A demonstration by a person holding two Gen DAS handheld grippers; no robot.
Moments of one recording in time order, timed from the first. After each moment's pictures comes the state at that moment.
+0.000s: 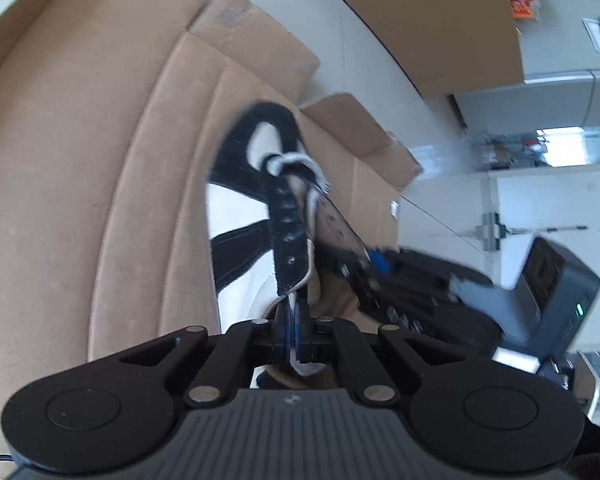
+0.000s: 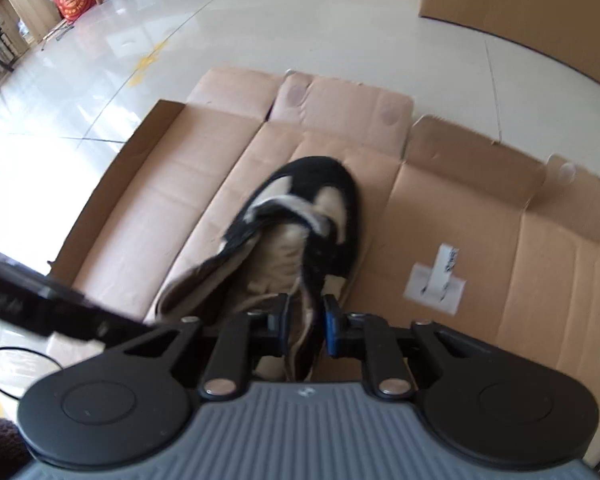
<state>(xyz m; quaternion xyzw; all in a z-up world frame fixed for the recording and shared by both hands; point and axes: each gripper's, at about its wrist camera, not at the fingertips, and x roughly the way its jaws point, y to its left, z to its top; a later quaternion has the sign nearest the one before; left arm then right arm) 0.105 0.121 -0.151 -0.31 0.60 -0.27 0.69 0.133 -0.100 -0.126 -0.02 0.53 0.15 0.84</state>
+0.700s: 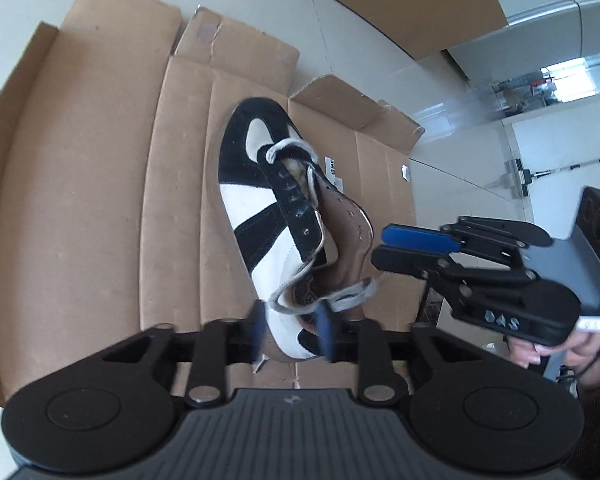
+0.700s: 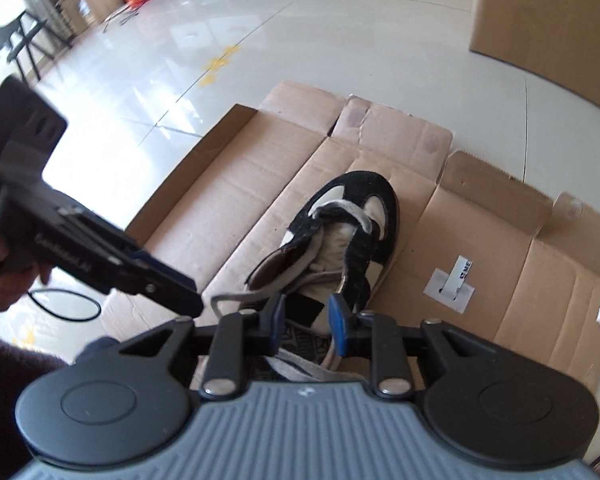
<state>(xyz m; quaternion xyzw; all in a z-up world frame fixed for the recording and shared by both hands) 0.096 0.116 -0.138 -0.22 0.62 -0.25 0.71 0.088 -0.099 -0.074 -0.06 0.52 0.26 0.81</state>
